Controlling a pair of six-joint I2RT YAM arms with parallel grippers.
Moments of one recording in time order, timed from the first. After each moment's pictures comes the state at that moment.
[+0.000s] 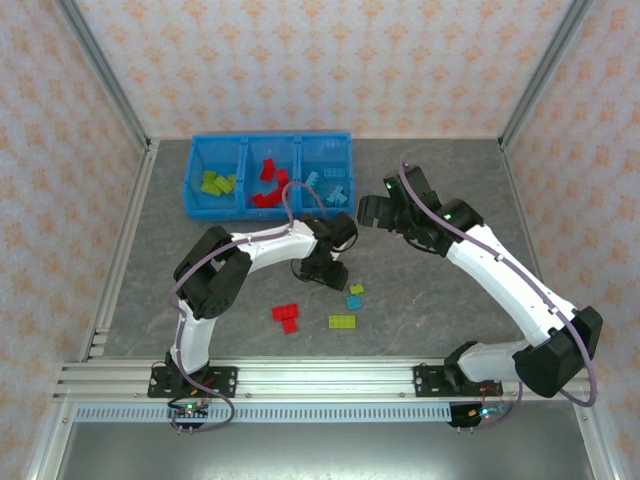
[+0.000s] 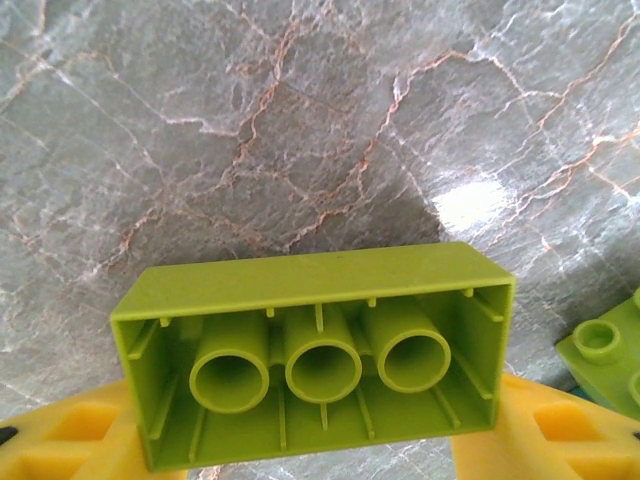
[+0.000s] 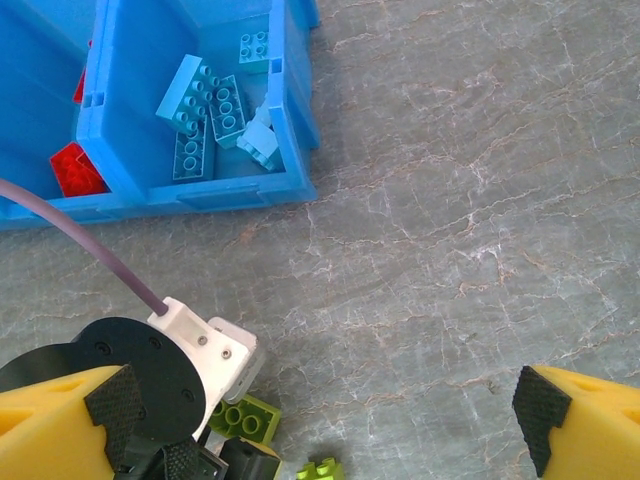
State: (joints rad) left arm -0.77 2.02 1.43 -0.88 0.10 -0.46; right arm 0.59 1.29 1.30 -0.86 0.20 0.59
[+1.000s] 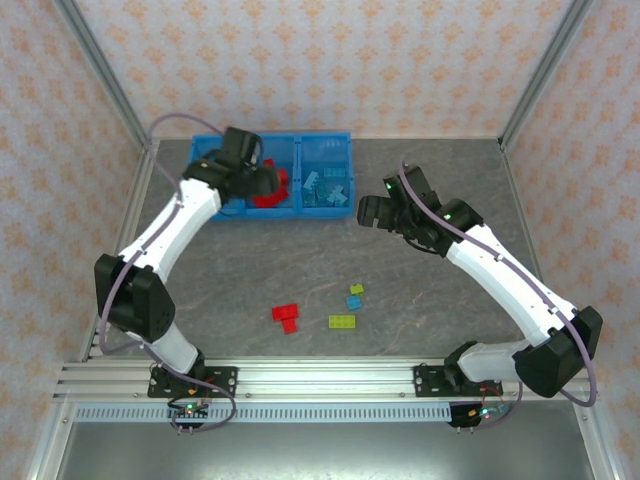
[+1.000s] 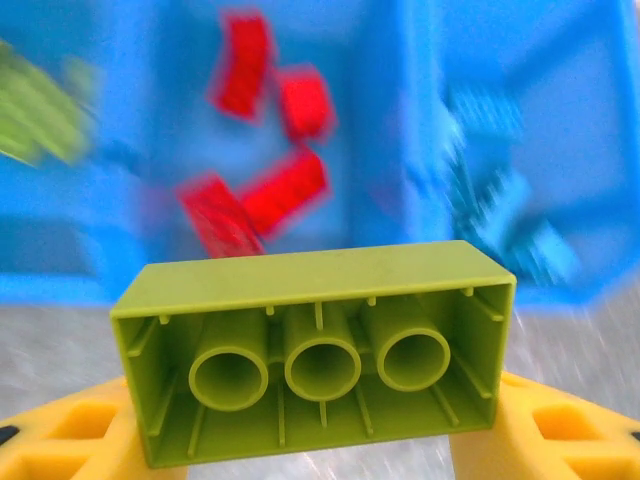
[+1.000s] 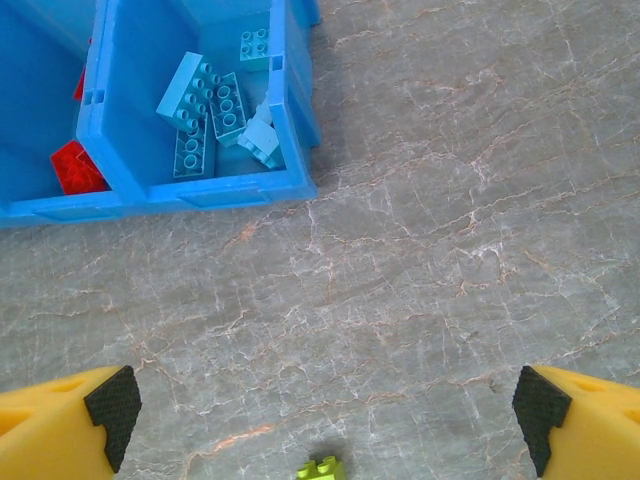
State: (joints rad) left arm -0.25 1.65 1.56 -0.80 -0.08 -0.46; right arm 0.59 1.29 1.30 -0.86 0.20 0.59
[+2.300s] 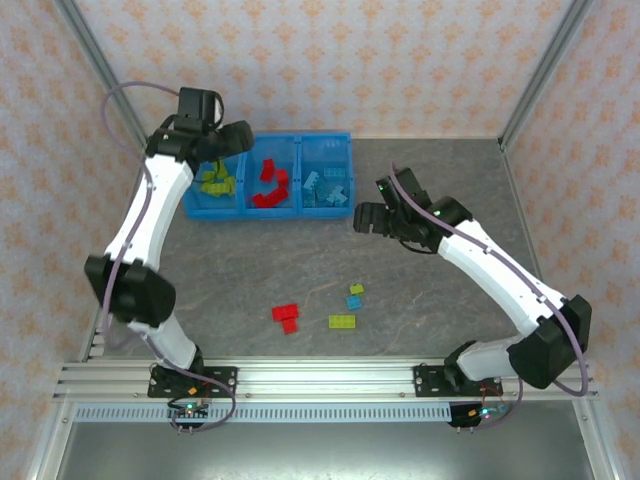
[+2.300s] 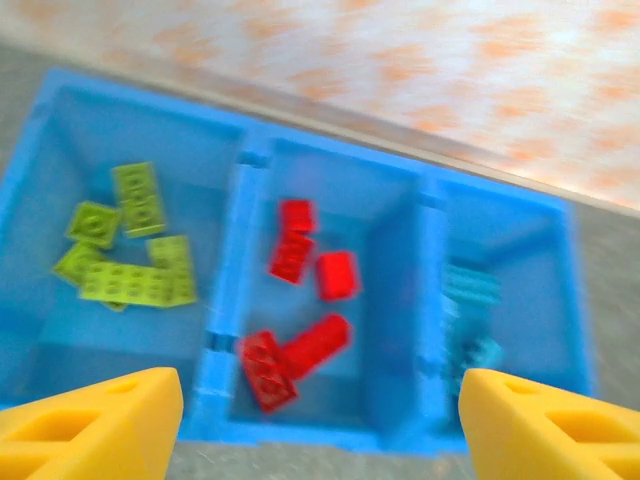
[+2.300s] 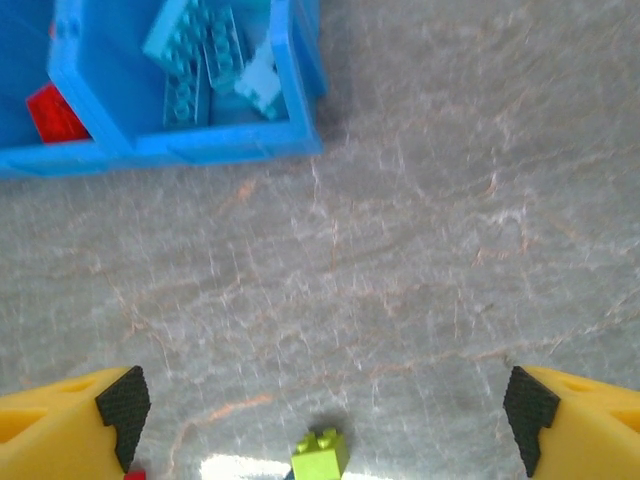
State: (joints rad) left arm -0.14 1.66 1.81 -0.85 0.01 -0.39; right arm 0.59 1.35 1.28 -0.89 0.13 0.58
